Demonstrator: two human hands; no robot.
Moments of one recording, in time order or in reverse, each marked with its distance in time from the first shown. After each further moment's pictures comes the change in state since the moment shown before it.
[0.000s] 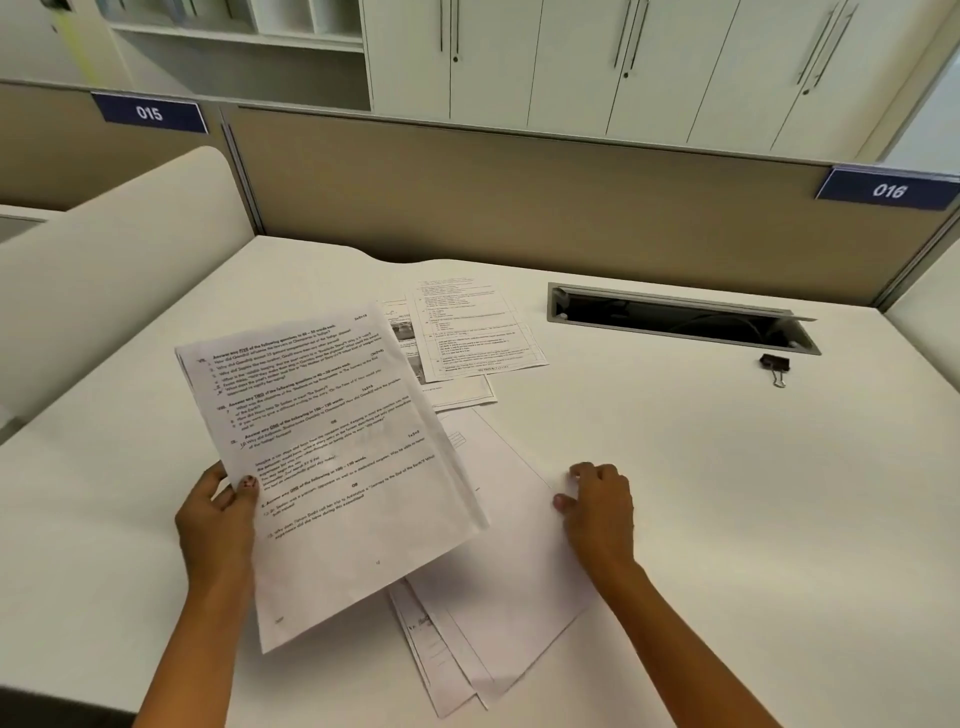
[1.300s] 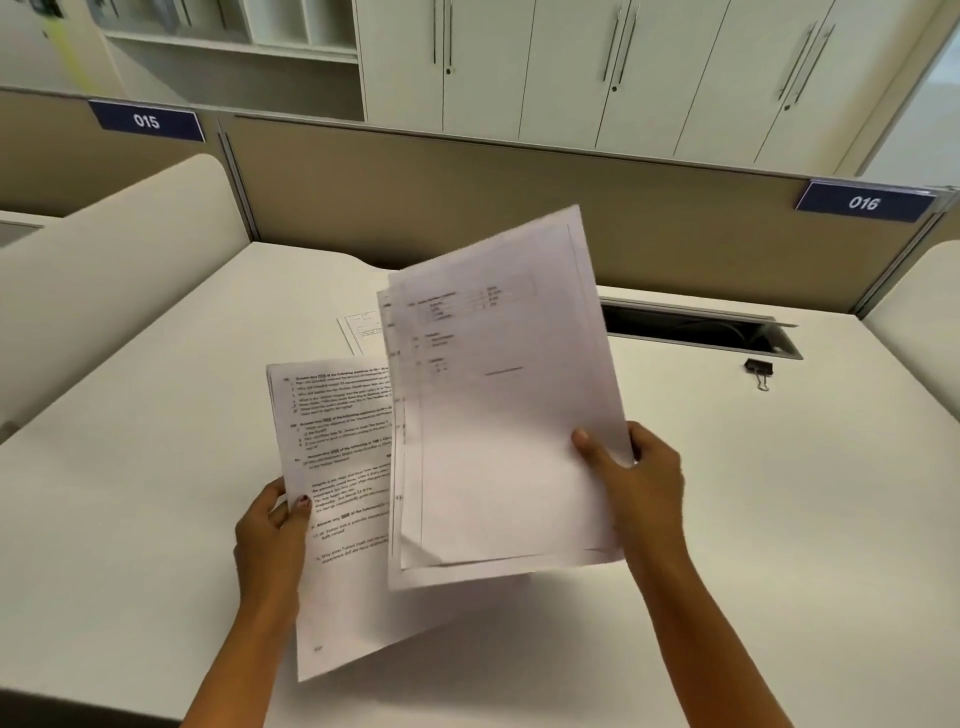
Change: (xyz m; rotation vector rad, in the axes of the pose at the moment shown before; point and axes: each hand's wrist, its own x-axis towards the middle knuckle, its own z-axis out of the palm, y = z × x) left_hand -0.037 -0.008 0.019 0.094 -0.155 -0.022; right_hand -0.024 -0.047 -0.109 0.748 0.131 0.119
